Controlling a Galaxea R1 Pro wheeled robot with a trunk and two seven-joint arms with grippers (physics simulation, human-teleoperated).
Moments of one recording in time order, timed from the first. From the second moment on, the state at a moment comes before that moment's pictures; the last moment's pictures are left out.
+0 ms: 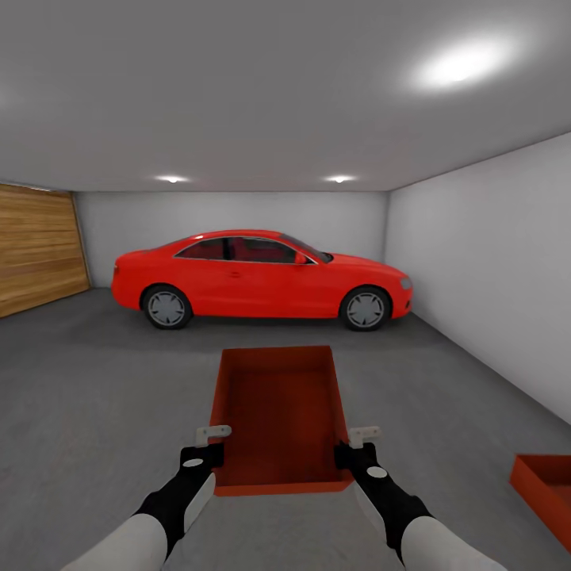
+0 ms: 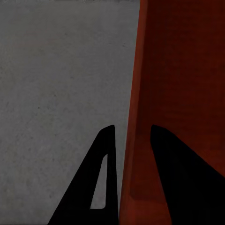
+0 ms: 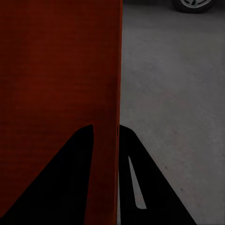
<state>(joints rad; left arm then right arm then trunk) -0.63 -0.08 -0.16 -0.41 0.18 0.09 0.33 -0.63 0.10 0.07 -0.32 0.03 -0.08 -0.08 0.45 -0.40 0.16</state>
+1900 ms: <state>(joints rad) -0.63 -0.09 -0.15 -0.41 0.18 0.10 0.33 -0.63 0.10 0.07 -0.32 0.03 -0.07 -0.08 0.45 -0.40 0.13</state>
